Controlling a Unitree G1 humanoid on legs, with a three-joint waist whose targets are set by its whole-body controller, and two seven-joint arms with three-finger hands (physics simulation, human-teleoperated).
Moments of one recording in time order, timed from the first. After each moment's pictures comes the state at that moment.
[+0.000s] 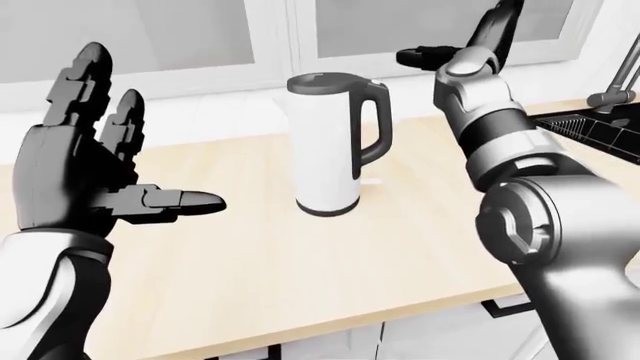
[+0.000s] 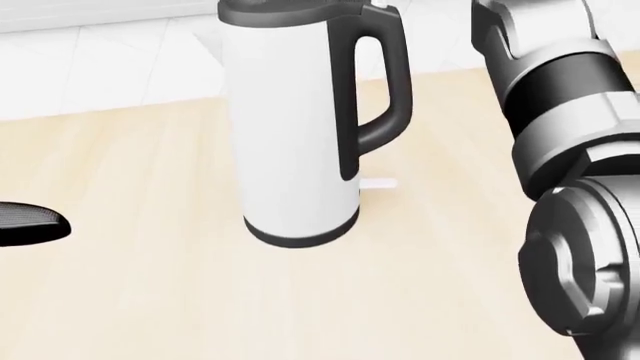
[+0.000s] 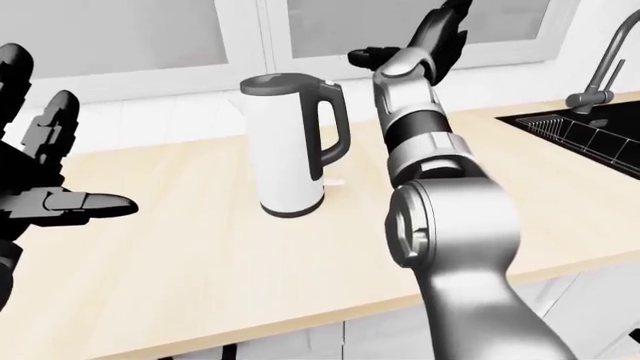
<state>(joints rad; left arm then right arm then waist) -0.37 0.43 0.48 -0.88 -0.54 1.00 0.10 -1.57 -0.28 -0.26 1.39 -0.22 0.16 -0.67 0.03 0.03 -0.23</state>
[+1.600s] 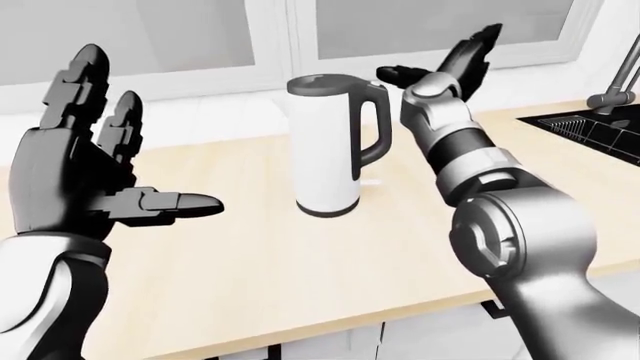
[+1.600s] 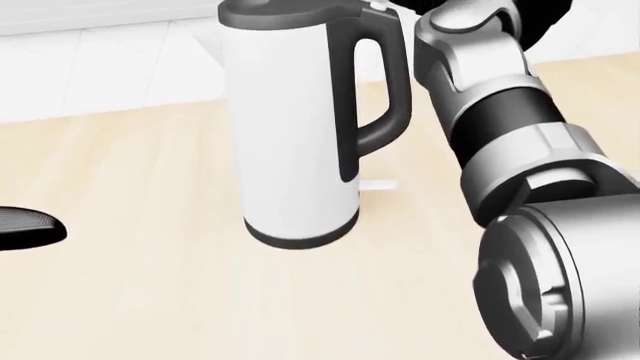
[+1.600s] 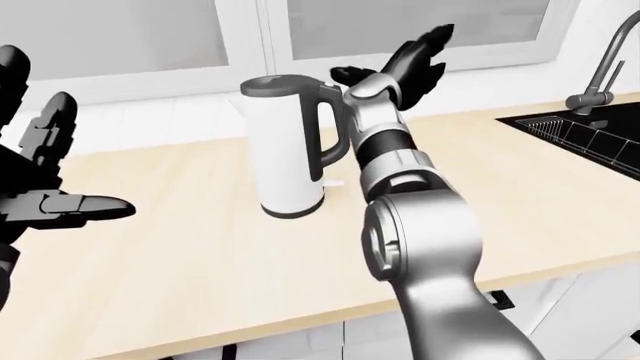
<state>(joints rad) -0.35 0.43 0.49 -0.88 -0.56 1.00 0.10 -1.52 -0.17 -0.27 1.39 -0.13 0.13 -0.86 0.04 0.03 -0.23</state>
